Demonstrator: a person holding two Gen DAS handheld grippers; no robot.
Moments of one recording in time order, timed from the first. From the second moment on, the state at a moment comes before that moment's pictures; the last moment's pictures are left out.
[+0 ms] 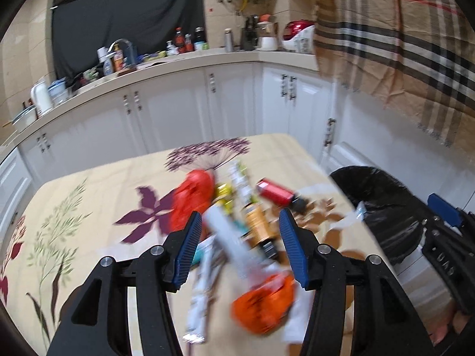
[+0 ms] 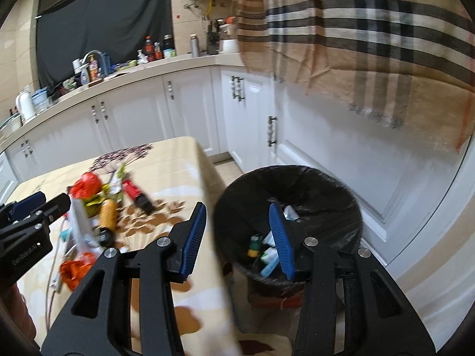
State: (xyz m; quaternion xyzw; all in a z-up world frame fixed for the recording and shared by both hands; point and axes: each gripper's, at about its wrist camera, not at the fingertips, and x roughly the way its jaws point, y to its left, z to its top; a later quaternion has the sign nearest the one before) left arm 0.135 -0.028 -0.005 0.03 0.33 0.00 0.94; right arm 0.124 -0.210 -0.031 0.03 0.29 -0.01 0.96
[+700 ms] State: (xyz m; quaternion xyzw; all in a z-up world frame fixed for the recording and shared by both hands) left arm 0.090 0.084 -0.031 0.00 0.35 0.09 0.93; right arm 0.112 -0.105 -0.061 -0.02 0.36 0.06 0.93
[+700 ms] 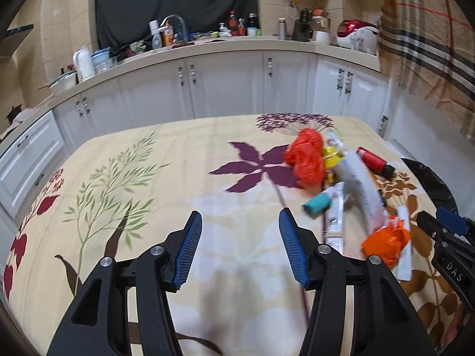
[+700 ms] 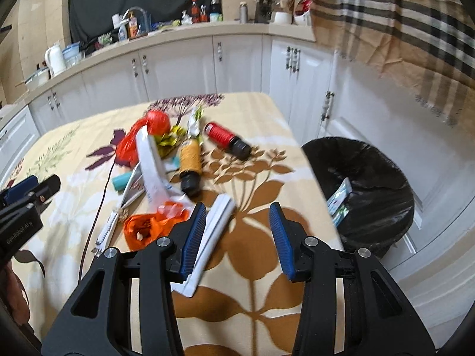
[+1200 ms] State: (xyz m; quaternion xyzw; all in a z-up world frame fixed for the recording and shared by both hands) left arm 0.086 0.102 -0.040 -0.03 0.36 0.09 0.93; right arm 0.116 -0.091 -0.082 -0.03 0.42 0.07 0.90
